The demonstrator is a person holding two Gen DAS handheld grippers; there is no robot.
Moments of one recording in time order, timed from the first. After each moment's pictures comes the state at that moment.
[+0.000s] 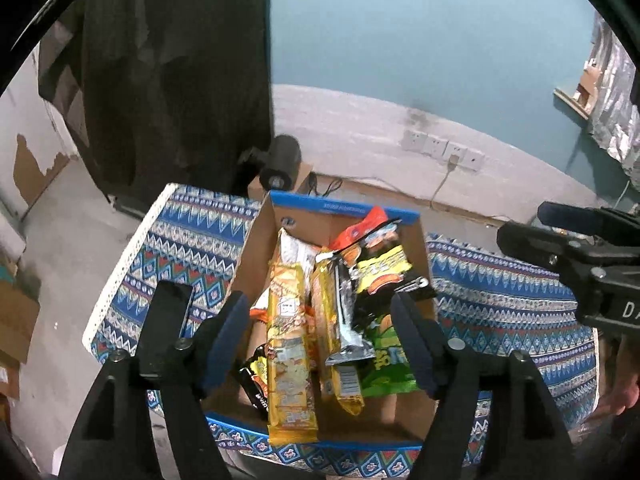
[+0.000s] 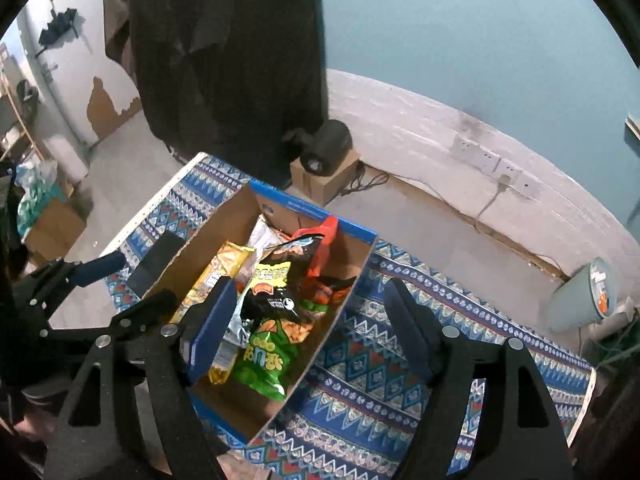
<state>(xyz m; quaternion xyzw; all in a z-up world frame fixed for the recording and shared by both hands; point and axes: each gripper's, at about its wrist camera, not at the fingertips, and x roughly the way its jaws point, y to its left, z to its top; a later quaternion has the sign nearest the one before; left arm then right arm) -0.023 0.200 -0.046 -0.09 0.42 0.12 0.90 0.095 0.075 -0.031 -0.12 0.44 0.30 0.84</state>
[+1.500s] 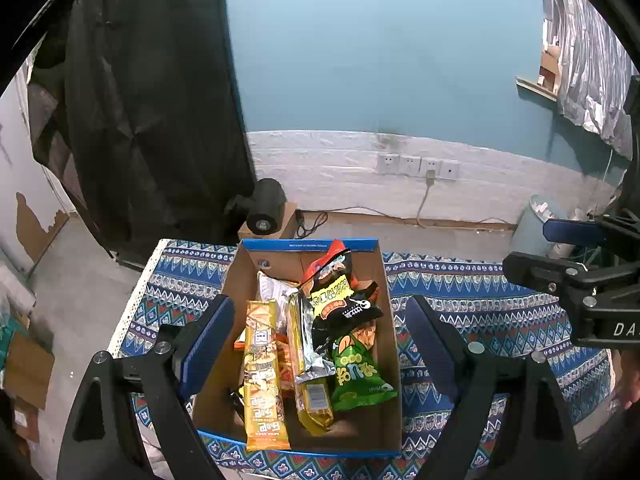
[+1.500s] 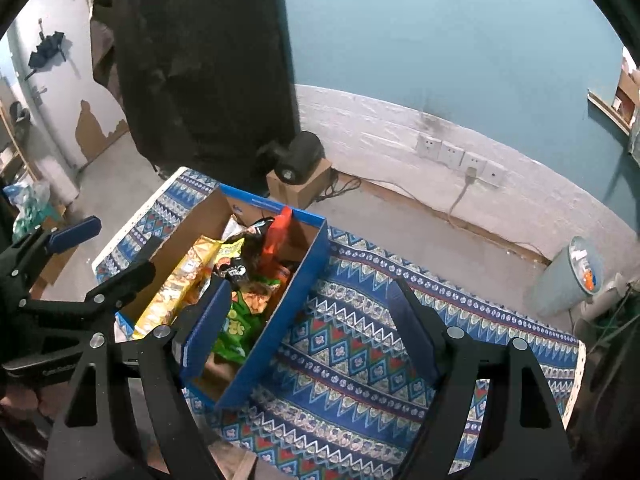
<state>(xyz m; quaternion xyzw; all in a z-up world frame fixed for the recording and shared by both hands) -0.028 0.139 -0.017 -0.01 0.37 0.10 0.92 0.076 0.005 -0.021 -0.10 0.42 0.27 0.86</state>
